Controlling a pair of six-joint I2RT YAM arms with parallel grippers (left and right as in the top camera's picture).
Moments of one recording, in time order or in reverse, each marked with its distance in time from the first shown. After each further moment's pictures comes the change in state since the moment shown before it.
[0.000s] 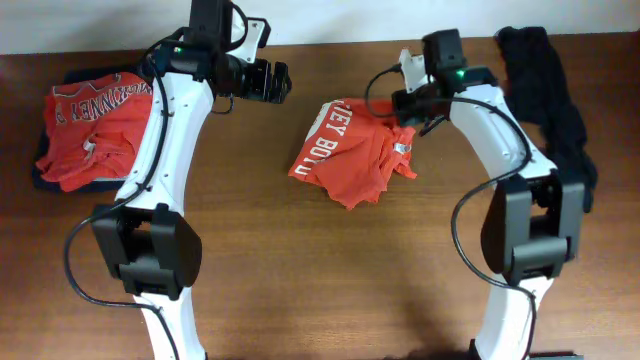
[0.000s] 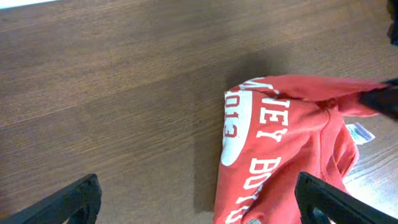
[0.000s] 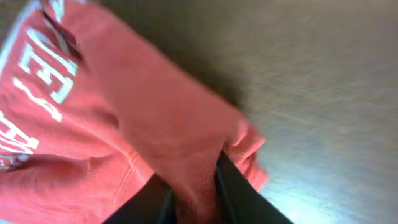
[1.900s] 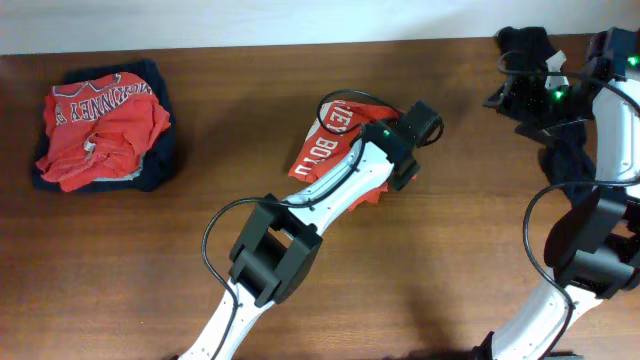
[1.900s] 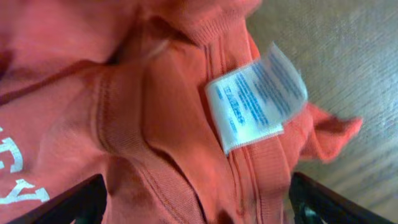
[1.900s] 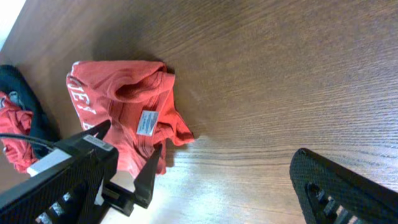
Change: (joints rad) left arm -0.622 0.301 0.000 0.146 -0.586 0.025; right arm -0.499 -0.050 0.185 -0.446 -0.343 0.173
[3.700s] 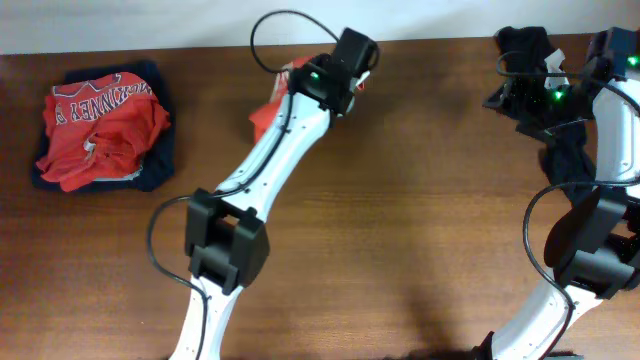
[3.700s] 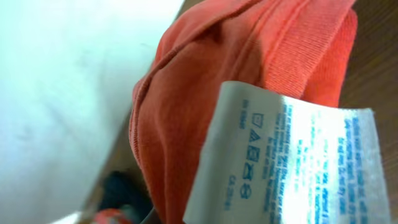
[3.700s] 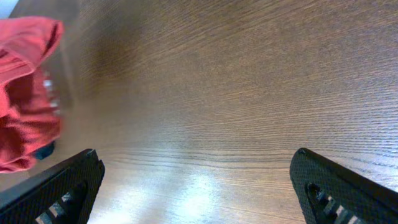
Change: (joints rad) left arm 0.244 -0.114 0.156 -0.114 -0.240 0.486; right arm 0.000 0.000 0.000 0.004 0.000 -0.049
